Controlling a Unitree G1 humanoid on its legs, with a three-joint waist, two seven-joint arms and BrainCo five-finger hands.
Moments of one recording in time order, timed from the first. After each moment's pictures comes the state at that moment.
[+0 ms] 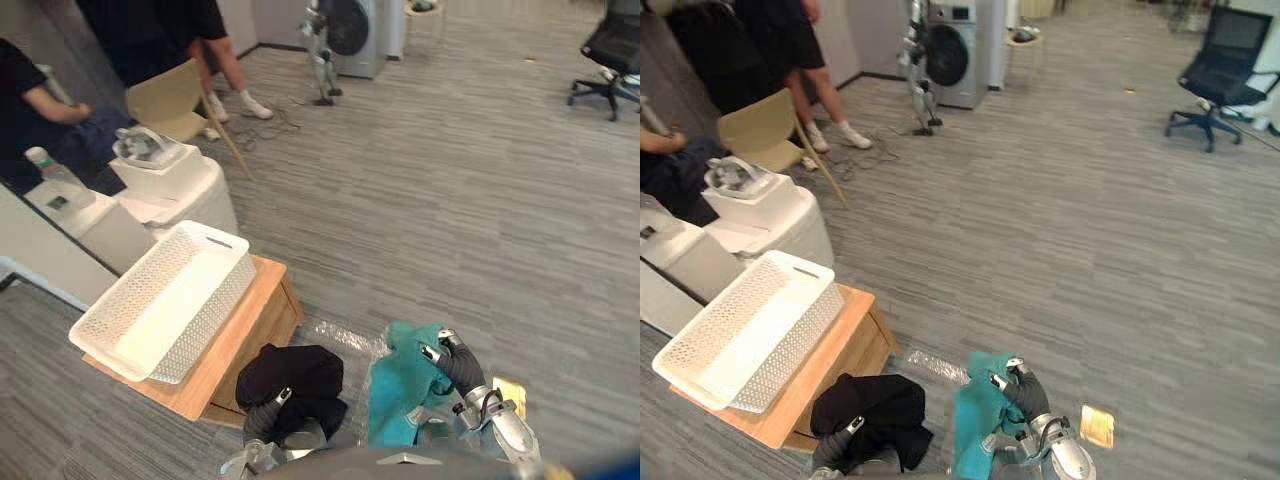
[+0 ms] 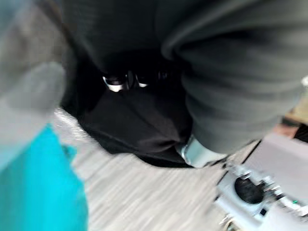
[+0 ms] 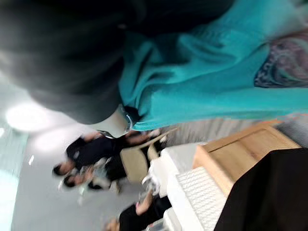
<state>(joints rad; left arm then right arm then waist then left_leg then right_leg) 0.46 0.11 -0.19 0.43 -0.78 -0.24 -0.15 0.33 -0.24 0.23 0.23 0.39 -0.40 0.34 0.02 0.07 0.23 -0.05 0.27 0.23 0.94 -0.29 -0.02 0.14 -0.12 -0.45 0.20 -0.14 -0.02</state>
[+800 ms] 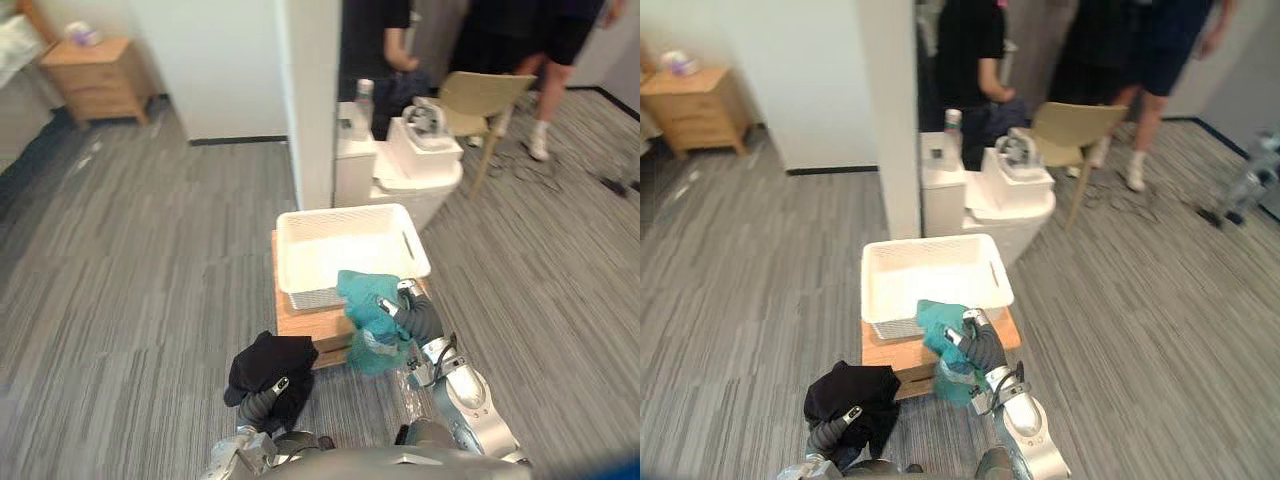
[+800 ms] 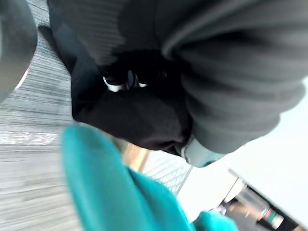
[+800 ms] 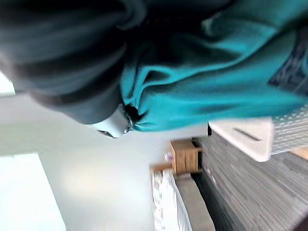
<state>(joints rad) 0.42 0.18 -0.19 0.38 -0.71 -0.13 -0.20 0.18 -0.17 0.40 0.00 0.24 -0.38 0.05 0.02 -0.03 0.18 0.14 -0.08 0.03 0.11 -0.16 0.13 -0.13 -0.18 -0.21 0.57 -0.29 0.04</state>
